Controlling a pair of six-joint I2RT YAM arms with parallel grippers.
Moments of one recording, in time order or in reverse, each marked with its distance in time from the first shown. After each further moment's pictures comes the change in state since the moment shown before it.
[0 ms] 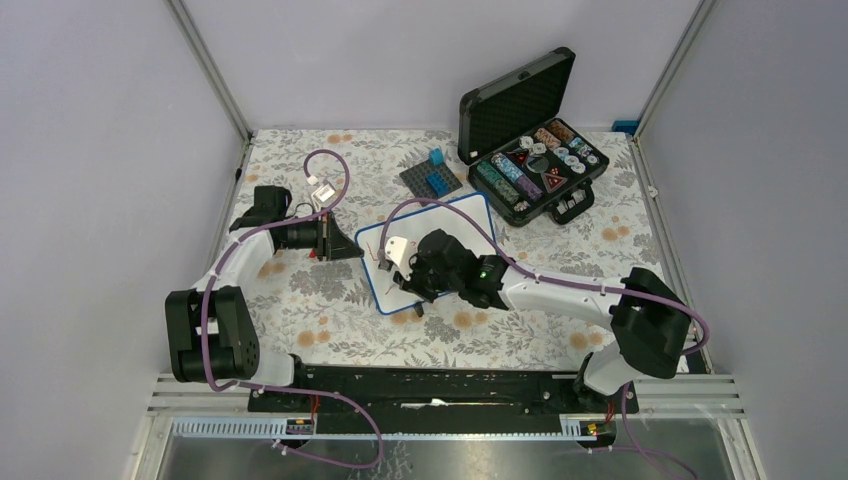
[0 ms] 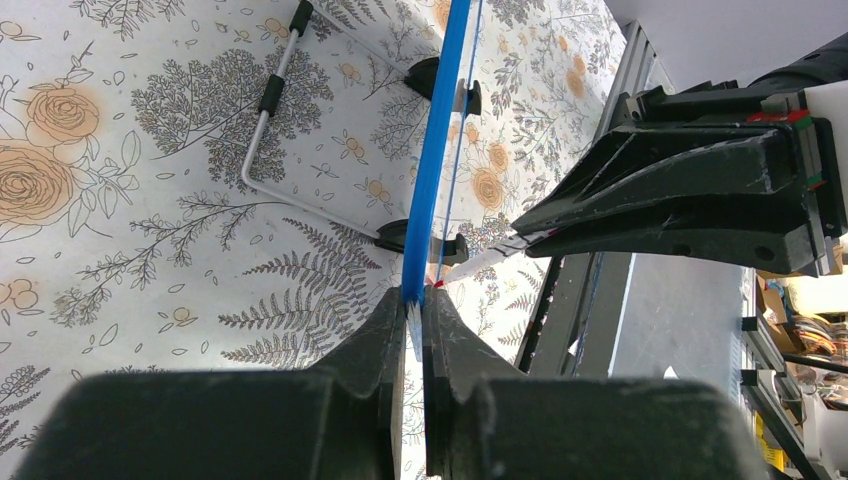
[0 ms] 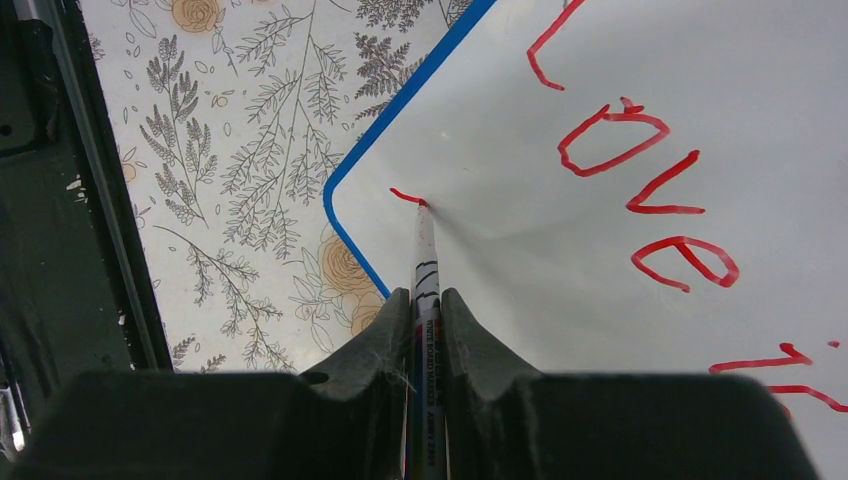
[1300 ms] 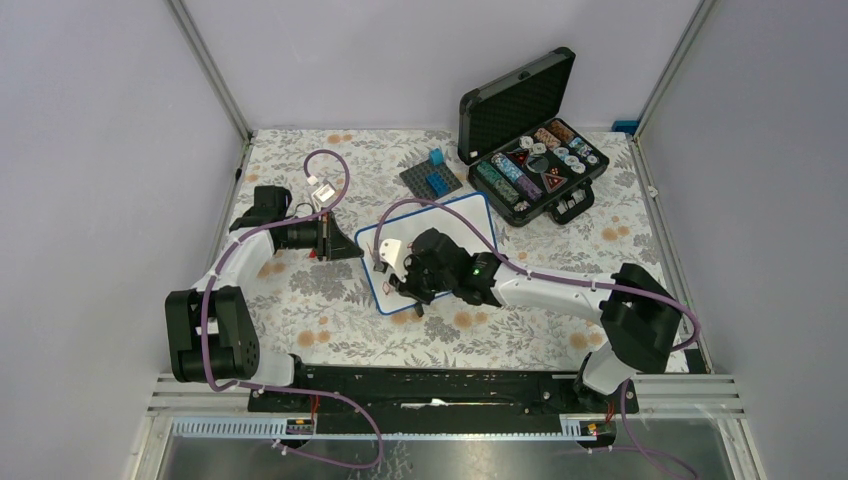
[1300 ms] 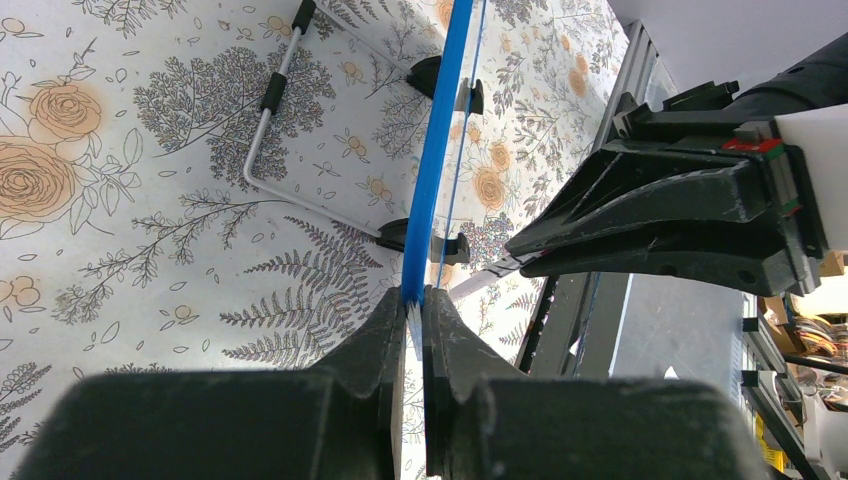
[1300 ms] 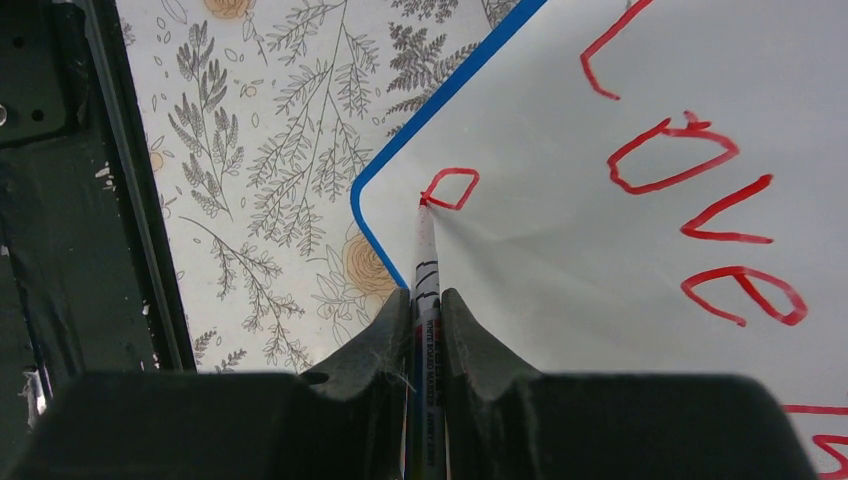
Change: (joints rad) left arm 0.000 0.000 0.000 0.000 -0.005 -0.003; right arm -0.001 0.045 0.049 -0.041 -0.053 0.002
